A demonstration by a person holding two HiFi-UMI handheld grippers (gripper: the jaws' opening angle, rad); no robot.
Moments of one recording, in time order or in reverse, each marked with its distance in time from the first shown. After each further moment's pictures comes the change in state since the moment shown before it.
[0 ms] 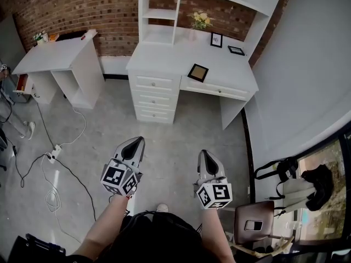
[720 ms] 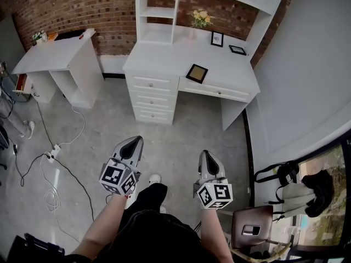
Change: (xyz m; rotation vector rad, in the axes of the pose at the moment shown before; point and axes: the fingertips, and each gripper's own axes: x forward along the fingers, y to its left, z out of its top) left arm 0.038 0.003 -0.007 0.012 0.022 0.021; right arm 0.022 -0.044 -0.008 0.070 0.004 -0.023
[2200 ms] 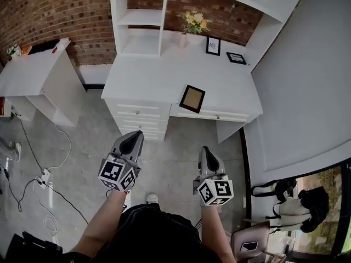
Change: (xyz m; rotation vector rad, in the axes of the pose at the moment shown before) left arm 0.239 0.123 0.015 -0.036 -0.003 -0.099; right arm 0.231 -0.088 0.016 -0.010 0.030 -0.075
